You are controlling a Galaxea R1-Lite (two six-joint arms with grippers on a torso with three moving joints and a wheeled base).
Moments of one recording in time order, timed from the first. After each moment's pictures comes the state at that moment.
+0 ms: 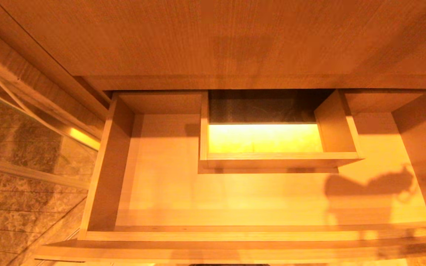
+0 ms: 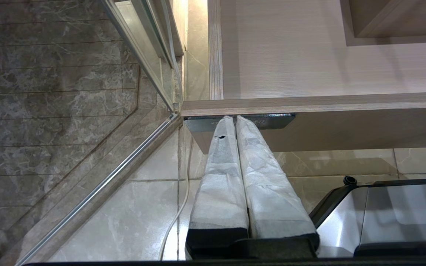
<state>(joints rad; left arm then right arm) 0.00 0.00 0.00 0.00 0.00 0.02 -0.61 0.98 -1.89 0.38 -0.12 -0.35</state>
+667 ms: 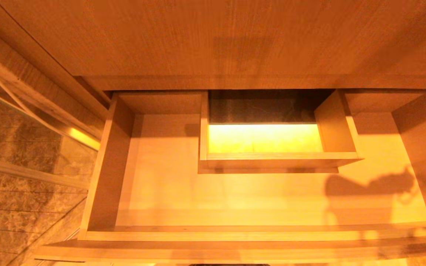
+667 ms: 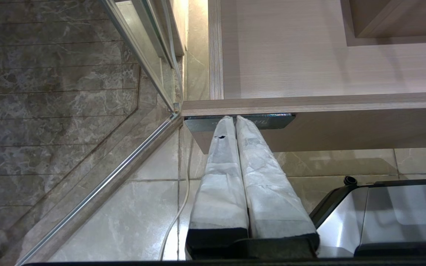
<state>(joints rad) 0.00 0.00 0.00 0.00 0.00 0.02 -0.62 0.98 -1.91 0.39 -0.11 -0.37</state>
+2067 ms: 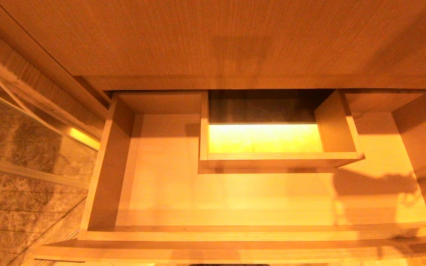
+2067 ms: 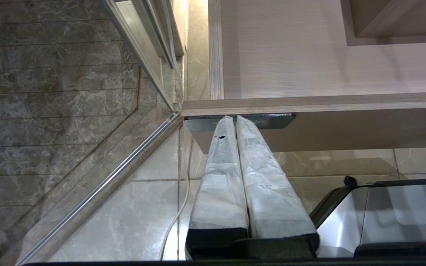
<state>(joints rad) 0.00 0.00 0.00 0.00 0.00 0.02 -0.62 1.02 -1.92 0.53 -0.13 -0.37</state>
